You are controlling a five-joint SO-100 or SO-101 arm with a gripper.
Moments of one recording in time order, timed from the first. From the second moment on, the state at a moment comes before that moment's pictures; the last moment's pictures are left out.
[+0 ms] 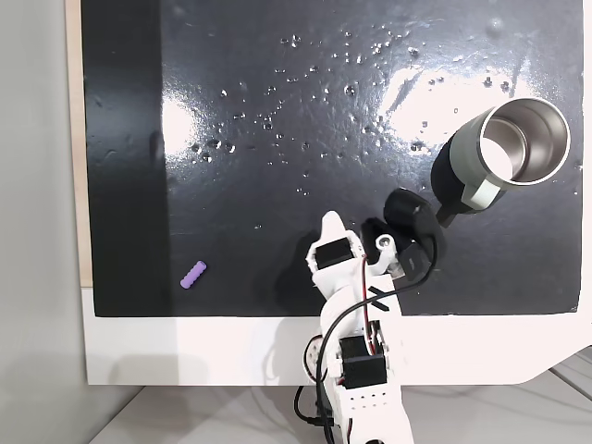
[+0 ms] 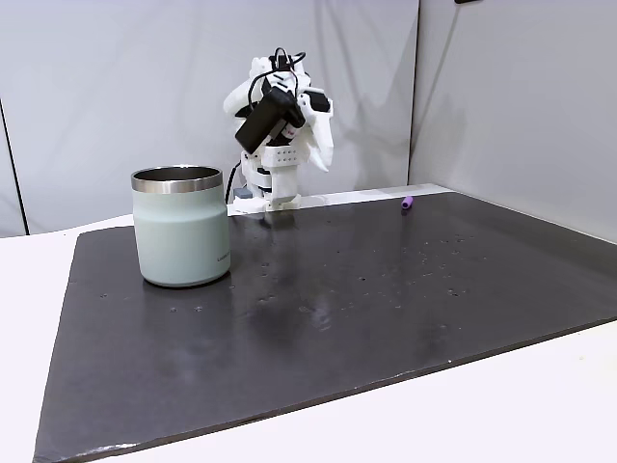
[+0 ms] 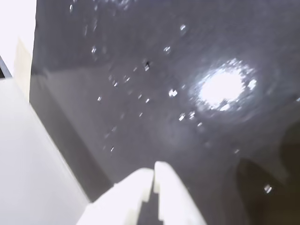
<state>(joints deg) -9.8 173.6 150.2 66.1 -14.5</state>
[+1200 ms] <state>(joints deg) -50.5 86.9 85.9 90.3 14.5</state>
